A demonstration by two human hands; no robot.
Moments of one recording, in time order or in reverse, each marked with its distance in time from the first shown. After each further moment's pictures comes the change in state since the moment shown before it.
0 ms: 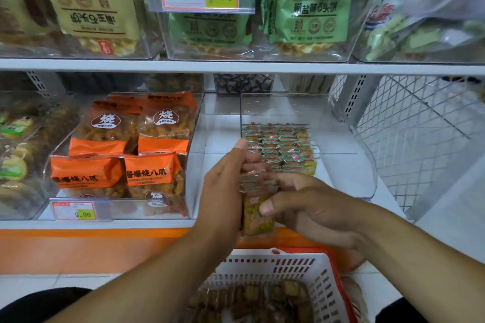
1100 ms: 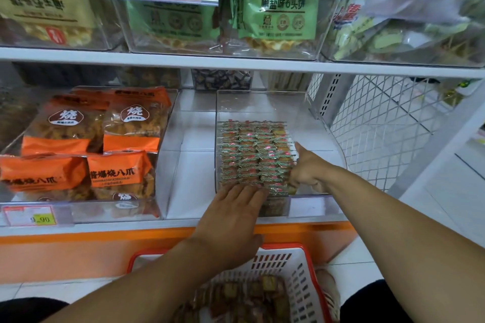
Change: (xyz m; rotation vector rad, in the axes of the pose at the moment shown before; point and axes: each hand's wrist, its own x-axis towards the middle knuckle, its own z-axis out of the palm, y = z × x) left_hand 0.022 -0.087 -0.004 1.639 -0.502 0.615; right_hand 0.051 -0.006 -0.141 -1.043 0.727 0.380
